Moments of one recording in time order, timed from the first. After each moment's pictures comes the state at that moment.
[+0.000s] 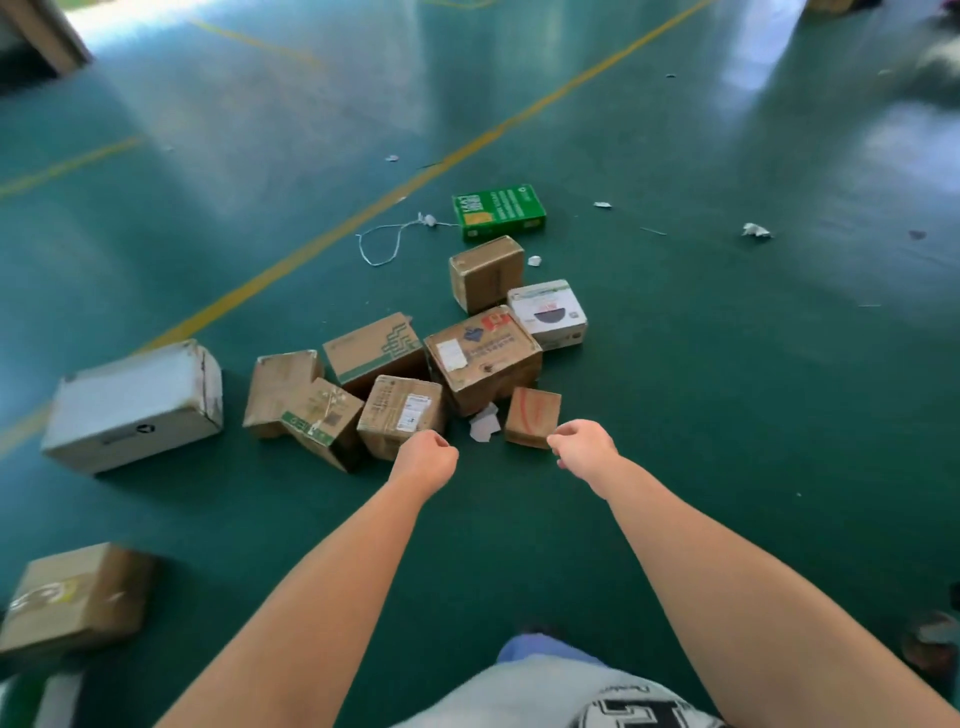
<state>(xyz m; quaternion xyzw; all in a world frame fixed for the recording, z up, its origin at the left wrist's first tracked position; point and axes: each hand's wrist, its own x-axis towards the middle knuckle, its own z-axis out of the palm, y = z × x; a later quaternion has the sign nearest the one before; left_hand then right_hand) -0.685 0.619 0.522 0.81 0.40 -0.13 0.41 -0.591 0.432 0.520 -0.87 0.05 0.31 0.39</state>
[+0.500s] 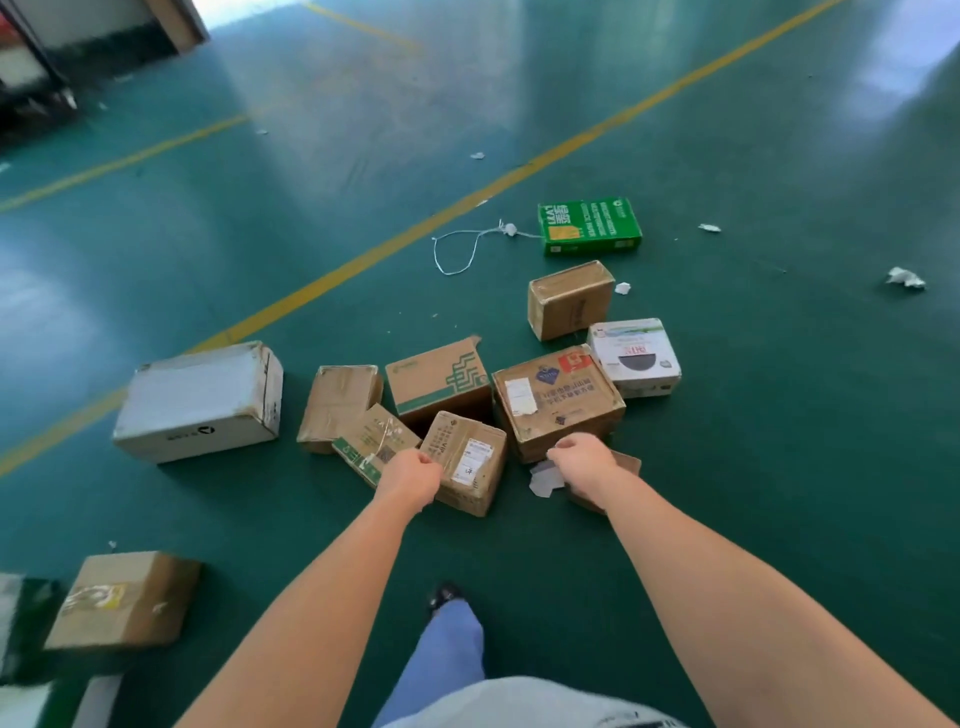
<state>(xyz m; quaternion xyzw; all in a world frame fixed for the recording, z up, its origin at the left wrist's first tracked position) -0.588 0.794 0.515 0.76 0.50 -0.10 0.41 -0.448 0.631 0.504 -0.86 -0.01 0.38 0.34</state>
